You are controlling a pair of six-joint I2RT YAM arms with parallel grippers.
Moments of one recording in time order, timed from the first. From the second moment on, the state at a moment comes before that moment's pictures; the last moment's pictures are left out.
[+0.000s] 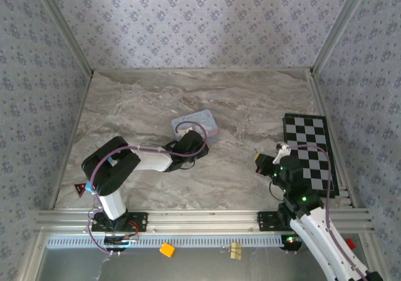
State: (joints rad) left arm -0.89 1.75 0.77 0.26 -0.10 -1.14; right arm 0.38 0.35 0.20 -0.34 -0.09 0.72
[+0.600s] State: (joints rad) left arm -0.87 1.69 0.64 0.45 0.03 -1.29; right arm 0.61 0.82 0.19 0.11 -0.30 1.18
